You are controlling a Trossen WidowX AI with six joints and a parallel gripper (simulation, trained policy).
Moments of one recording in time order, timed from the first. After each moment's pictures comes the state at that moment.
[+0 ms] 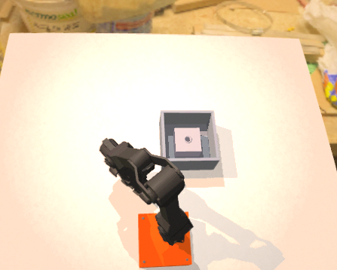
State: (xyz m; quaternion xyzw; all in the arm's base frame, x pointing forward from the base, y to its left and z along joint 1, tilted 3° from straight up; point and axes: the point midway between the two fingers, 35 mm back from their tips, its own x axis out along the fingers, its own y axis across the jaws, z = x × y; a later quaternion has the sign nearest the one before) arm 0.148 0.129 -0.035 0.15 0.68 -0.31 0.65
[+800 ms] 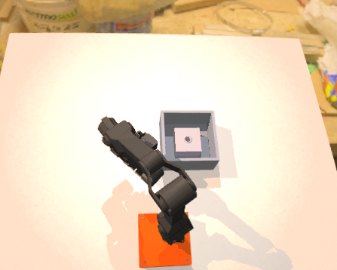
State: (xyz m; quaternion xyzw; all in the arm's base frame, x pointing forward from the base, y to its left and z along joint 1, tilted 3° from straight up) arm 0.195 0.121 0.042 0.15 0.62 -0.33 0.69
